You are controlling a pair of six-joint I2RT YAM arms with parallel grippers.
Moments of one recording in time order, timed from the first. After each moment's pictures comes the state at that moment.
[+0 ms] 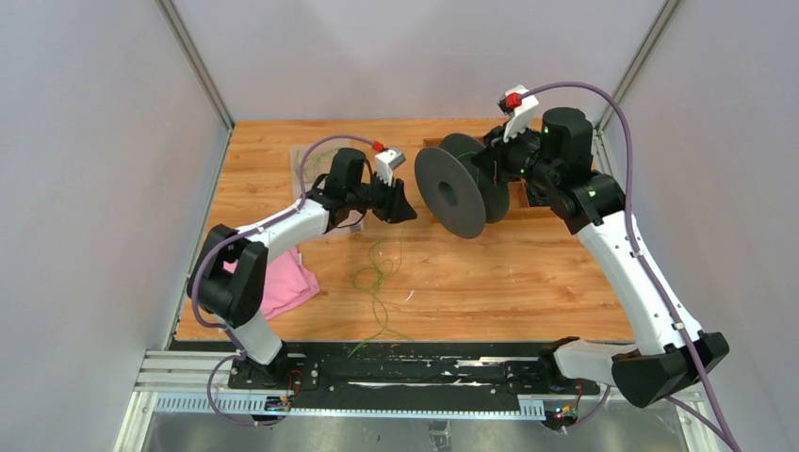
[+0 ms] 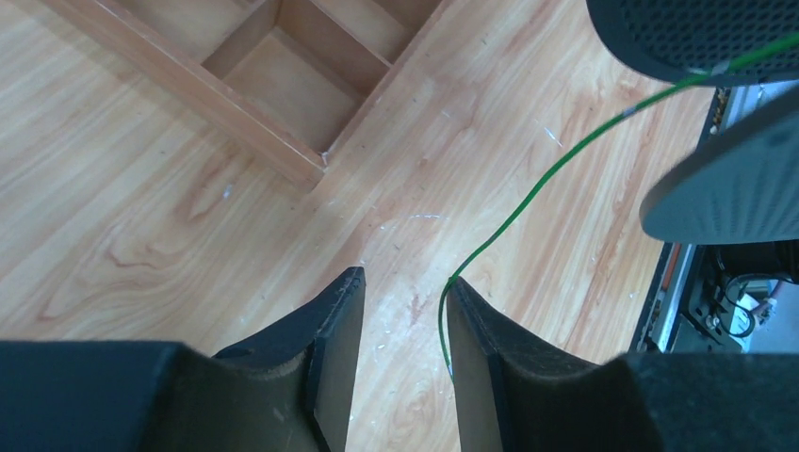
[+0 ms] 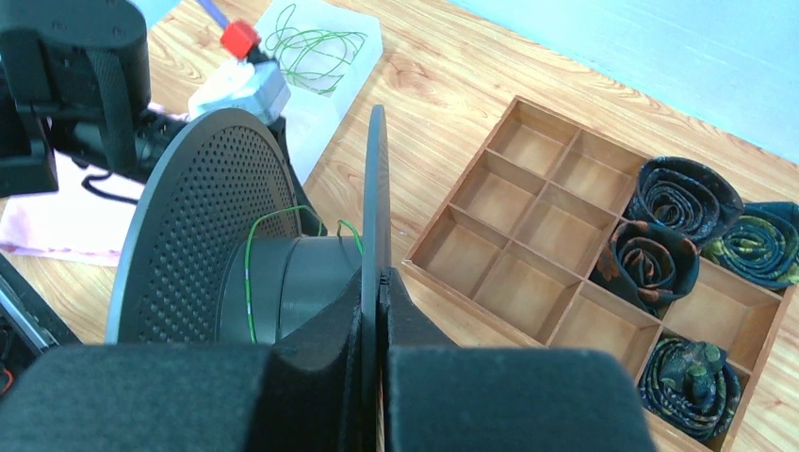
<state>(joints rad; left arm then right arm) -0.47 1.66 1.10 0.03 0.64 -0.12 0.39 1.23 1.43 -0.53 -0.32 -0.03</state>
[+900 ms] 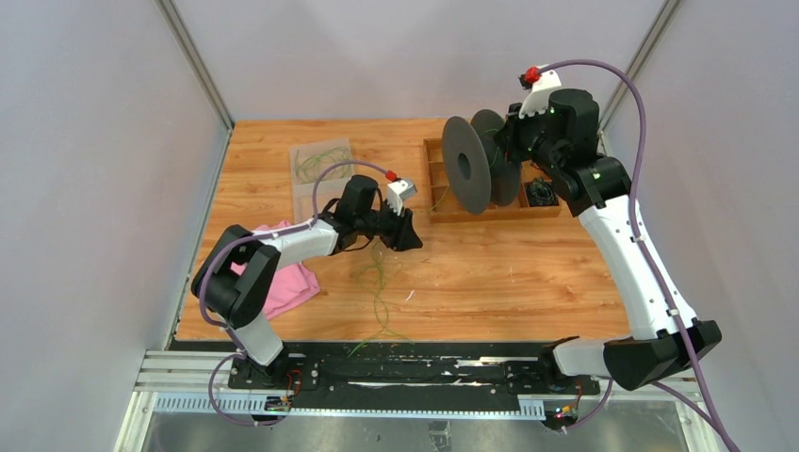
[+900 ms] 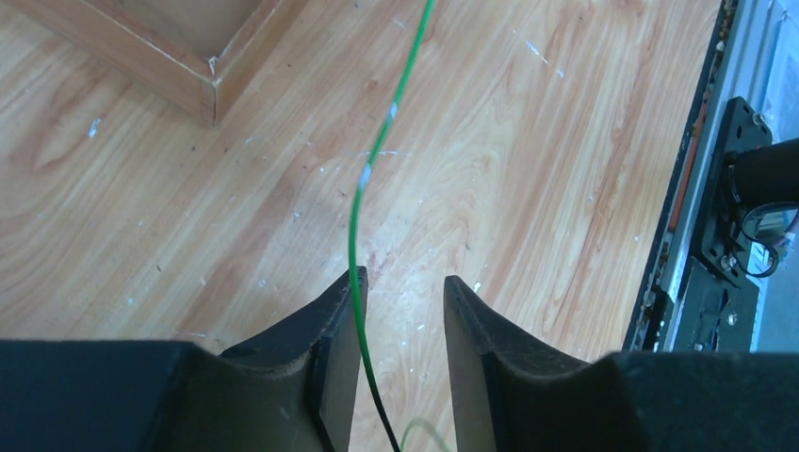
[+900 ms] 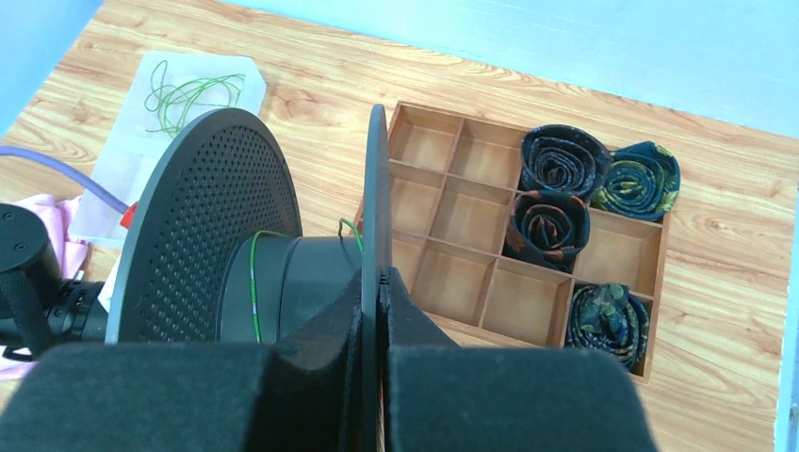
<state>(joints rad) -0.57 1.67 0.92 0.19 0.64 -0.12 0.34 1.31 1.58 -0.59 -0.08 0.06</state>
